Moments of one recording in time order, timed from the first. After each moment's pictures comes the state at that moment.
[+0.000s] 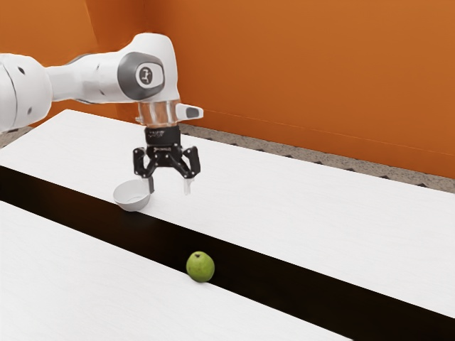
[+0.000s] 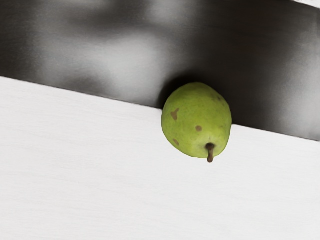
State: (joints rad) arm -0.14 0.25 0.09 -1.66 -0.22 1.55 -0.26
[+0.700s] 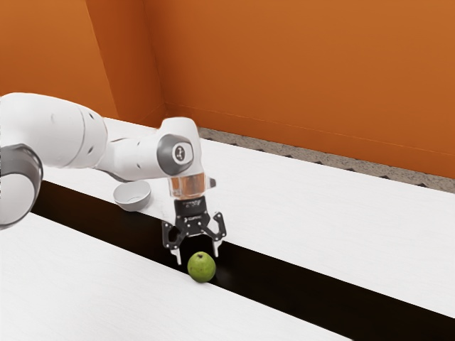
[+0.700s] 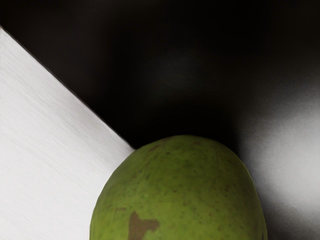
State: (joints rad) arm -0.18 0.46 0.09 -1.82 -0.40 1.81 -0.77
